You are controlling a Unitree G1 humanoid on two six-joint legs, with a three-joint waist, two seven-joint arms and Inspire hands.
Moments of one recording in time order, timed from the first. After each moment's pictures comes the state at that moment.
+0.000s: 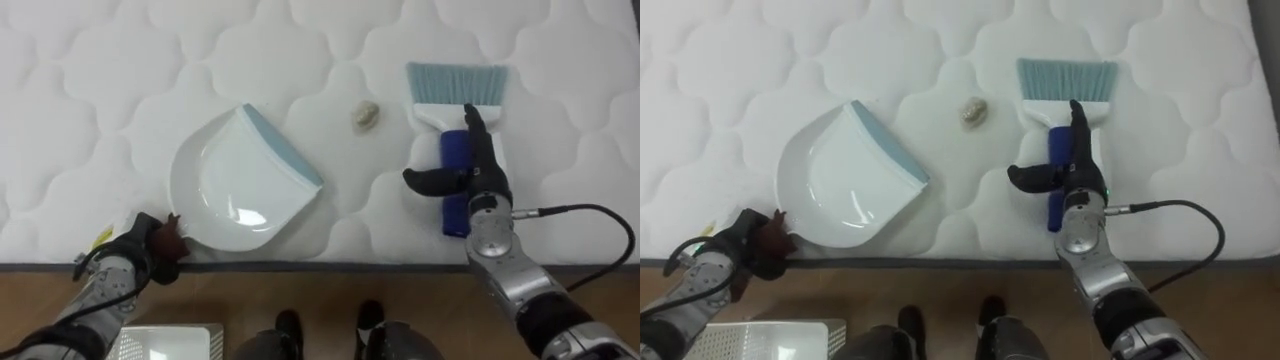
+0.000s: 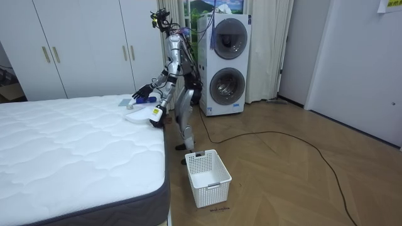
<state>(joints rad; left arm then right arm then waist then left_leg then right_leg) -0.44 0.43 -0.36 1.23 0.28 -0.08 0.20 -0.42 -0.32 0.37 0.85 0.15 -0.20 -0.47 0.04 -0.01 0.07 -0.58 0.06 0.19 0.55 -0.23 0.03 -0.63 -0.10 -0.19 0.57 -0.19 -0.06</state>
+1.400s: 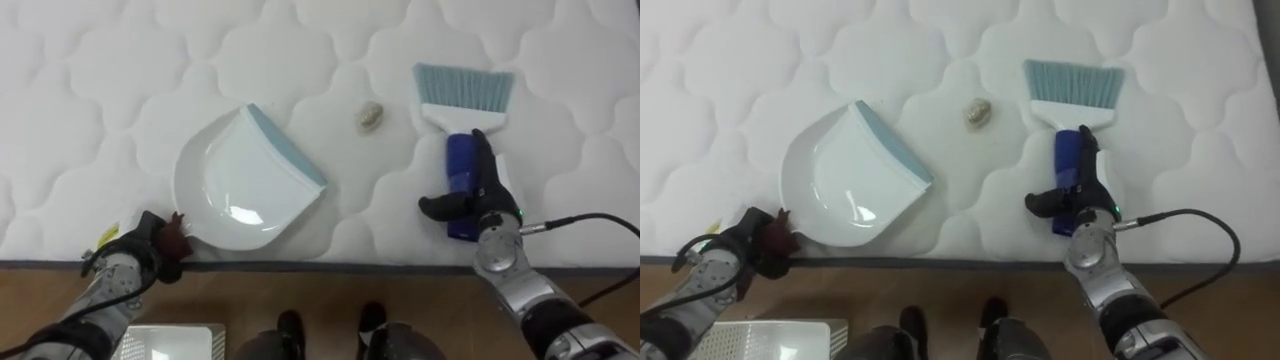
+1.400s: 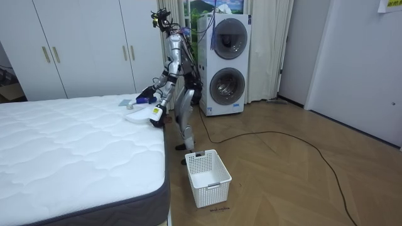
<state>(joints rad) -0.44 0.41 -0.38 1.19 0.29 -0.02 0.21 -0.42 -0.33 0.37 1.02 0.02 -0.17 -0.48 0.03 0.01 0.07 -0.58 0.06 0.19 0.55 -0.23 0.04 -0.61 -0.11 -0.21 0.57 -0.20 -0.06</state>
